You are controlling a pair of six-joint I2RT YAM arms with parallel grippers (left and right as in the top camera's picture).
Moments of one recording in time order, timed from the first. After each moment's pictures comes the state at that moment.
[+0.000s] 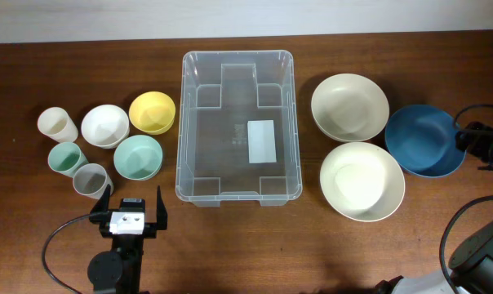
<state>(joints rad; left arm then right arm) 0.09 0.02 0.02 -0.07 0.08 0.21 -0.76 1.75 1.30 -0.62 -0.32 -0.16</state>
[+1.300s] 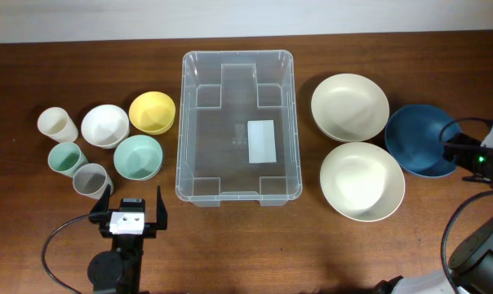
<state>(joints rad) 0.09 0.02 0.02 -0.07 0.08 0.21 -0.75 1.75 1.10 -0.35 -0.29 -0.17</state>
